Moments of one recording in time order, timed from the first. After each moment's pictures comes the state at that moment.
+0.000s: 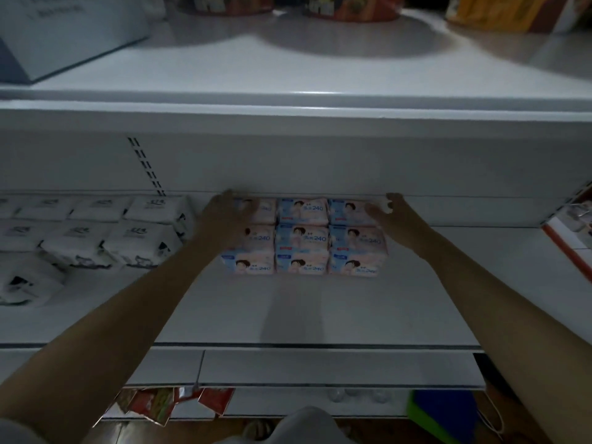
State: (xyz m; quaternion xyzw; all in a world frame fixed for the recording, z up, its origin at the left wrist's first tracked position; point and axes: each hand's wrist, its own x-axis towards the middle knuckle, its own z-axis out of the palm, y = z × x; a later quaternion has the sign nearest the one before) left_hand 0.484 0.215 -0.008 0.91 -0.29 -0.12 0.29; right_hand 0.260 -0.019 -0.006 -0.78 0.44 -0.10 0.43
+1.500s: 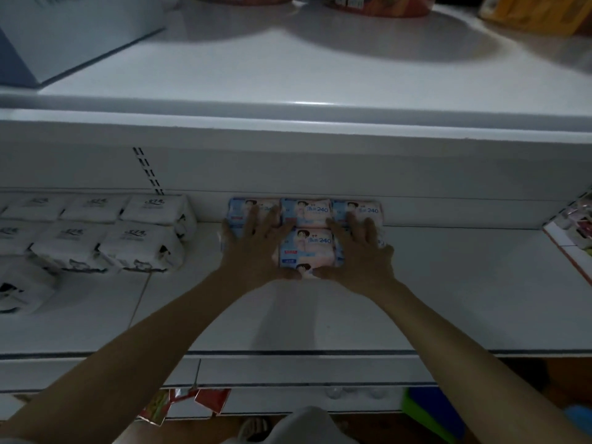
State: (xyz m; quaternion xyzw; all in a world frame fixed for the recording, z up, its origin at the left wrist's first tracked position) left_hand 0.450 0.220 -0.055 0.86 -0.50 -0.06 -0.01; right_hand 0.282 0.072 -0.045 -0.93 0.34 0.06 0.13
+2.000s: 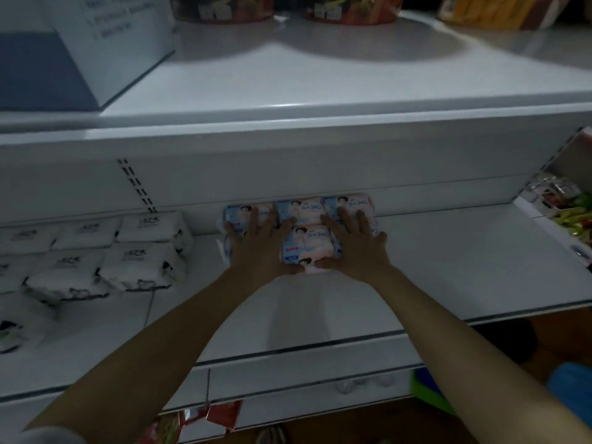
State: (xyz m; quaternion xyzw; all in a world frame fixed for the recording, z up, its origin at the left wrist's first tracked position) left_hand 0.458 0.206 -0.054 0.85 -0.53 -0.02 -0.01; right_hand 0.289 0.070 -0.051 -0.93 0.36 0.04 0.10
